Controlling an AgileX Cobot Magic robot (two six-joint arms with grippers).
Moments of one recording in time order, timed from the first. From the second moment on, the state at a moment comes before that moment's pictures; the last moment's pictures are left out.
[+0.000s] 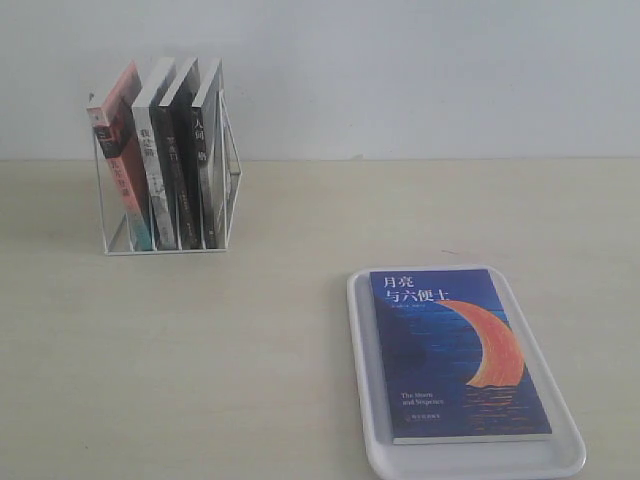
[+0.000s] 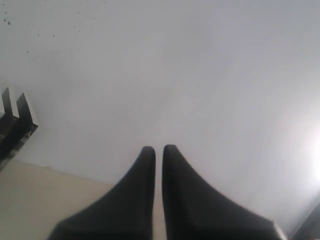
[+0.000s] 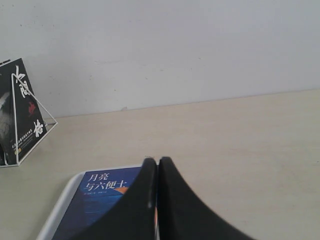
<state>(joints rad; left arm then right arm) -0.20 0.11 -0.25 -1.67 0.30 0.94 0.19 0.01 0.00 -0.07 0.15 0.27</state>
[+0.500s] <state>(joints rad) -0.20 0.11 -0.25 -1.74 0.12 0.68 0.19 0.01 0.00 -0.07 0.15 0.27</state>
